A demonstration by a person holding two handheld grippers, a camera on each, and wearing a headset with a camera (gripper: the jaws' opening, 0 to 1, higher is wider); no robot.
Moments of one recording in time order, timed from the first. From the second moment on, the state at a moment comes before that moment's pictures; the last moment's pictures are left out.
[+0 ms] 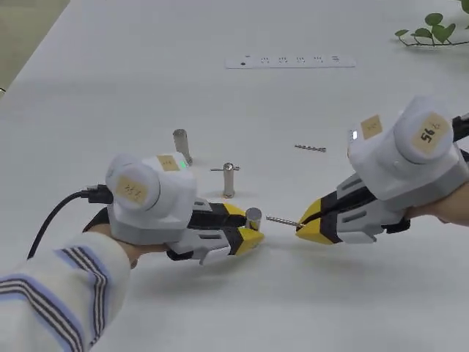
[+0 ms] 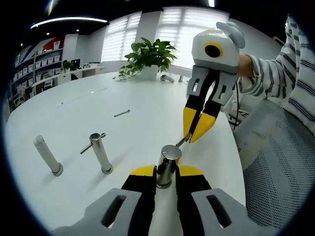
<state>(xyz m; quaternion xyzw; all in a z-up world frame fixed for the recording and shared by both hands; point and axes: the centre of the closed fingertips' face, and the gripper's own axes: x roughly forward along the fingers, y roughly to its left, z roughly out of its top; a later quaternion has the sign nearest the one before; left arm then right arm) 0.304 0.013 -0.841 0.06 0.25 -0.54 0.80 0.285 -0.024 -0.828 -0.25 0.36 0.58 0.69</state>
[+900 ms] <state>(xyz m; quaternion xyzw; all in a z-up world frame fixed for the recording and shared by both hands) 0.302 0.013 -0.842 0.07 0.26 -0.54 0.80 0.288 -0.013 -0.830 -0.26 0.36 0.59 0.68</state>
